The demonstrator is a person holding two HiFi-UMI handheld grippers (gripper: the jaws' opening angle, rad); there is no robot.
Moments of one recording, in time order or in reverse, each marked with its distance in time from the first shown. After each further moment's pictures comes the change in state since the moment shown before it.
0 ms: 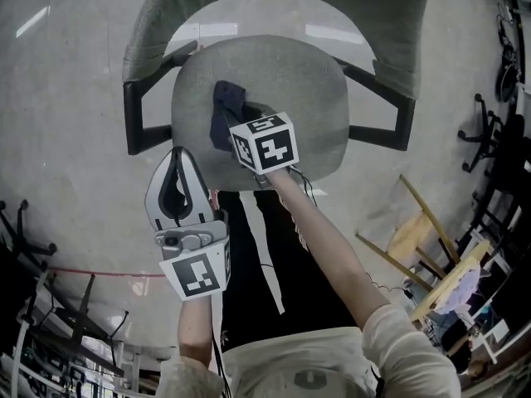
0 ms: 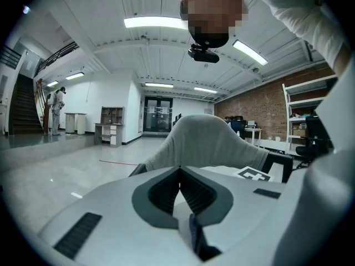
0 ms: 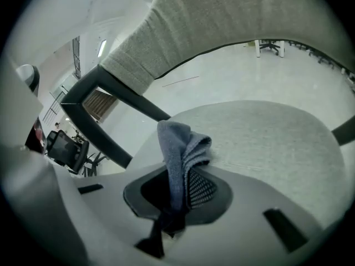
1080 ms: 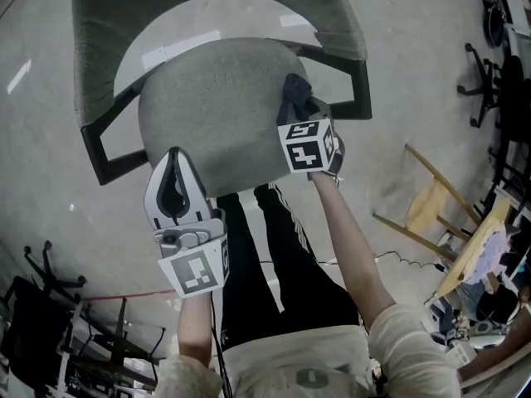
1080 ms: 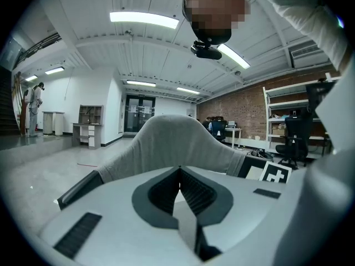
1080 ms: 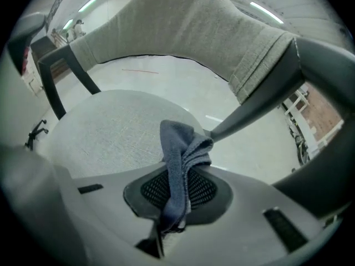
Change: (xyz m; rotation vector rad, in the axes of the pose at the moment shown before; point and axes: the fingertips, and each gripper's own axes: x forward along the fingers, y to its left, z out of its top) left arm 0.020 -0.089 0.011 0.052 0.005 -0.191; right arm -0.139 -0.199 -0.061 -0.088 -0.006 -0.579
